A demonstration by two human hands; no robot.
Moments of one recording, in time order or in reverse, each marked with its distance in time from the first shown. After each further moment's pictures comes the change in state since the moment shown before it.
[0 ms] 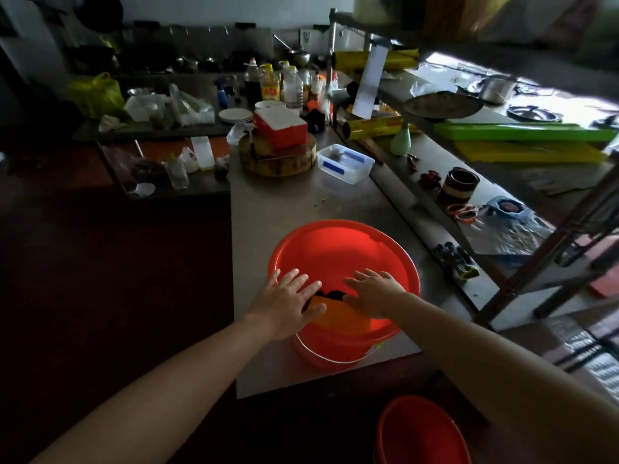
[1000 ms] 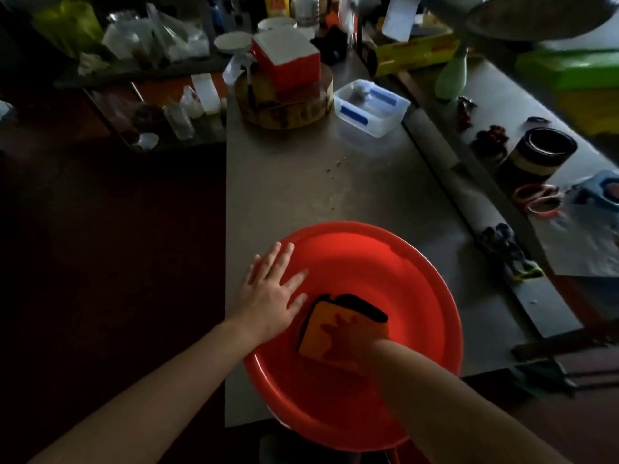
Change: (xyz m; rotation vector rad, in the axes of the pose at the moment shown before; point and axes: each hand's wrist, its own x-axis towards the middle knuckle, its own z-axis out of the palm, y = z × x) left_hand 0.125 -0.052 0.026 0.029 0.038 -0.150; right_hand 0.164 -0.006 0.121 0.122 -0.452 -0.112
